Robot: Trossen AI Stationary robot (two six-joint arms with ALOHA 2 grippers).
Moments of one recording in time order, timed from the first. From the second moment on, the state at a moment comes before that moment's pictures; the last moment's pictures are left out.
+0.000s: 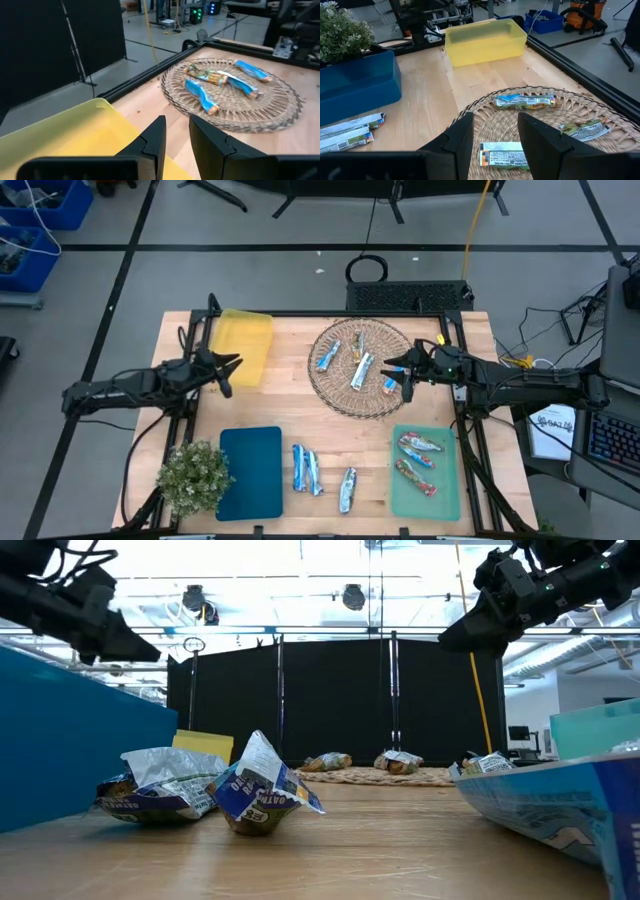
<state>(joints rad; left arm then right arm) 0.10 0.18 0.23 -0.30 -0.48 -0.15 -0.21 0.72 0.40 0.00 0.07 0.14</state>
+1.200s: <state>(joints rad) 0.02 0.01 0.05 -0.06 -0.18 -0.03 -0.32 1.21 0.90 -0.93 0.15 0.17</state>
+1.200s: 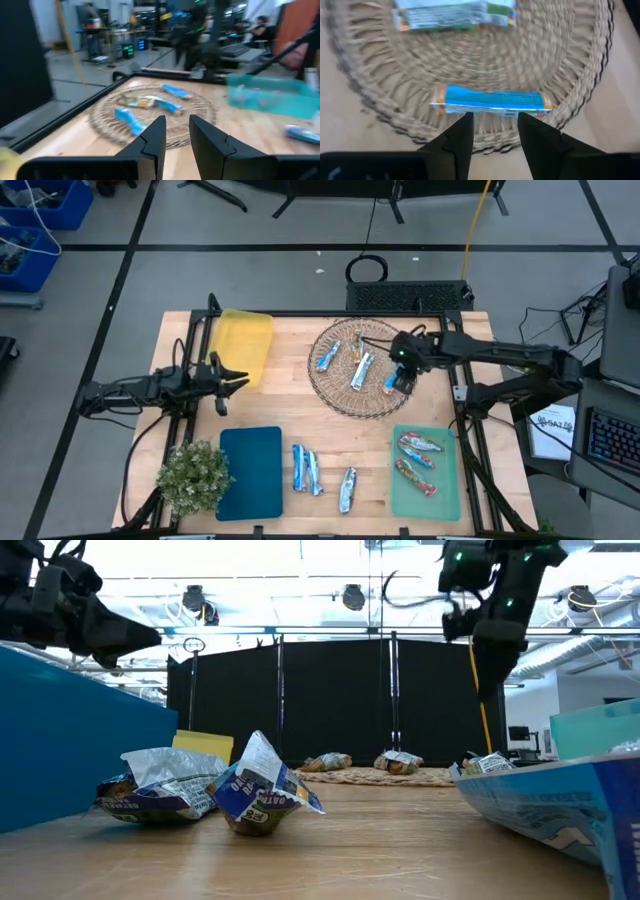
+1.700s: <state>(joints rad) 0.03 0.01 0.05 -0.03 -0.11 -0.02 -0.42 1.41 0.88 -0.82 0.08 0.30</state>
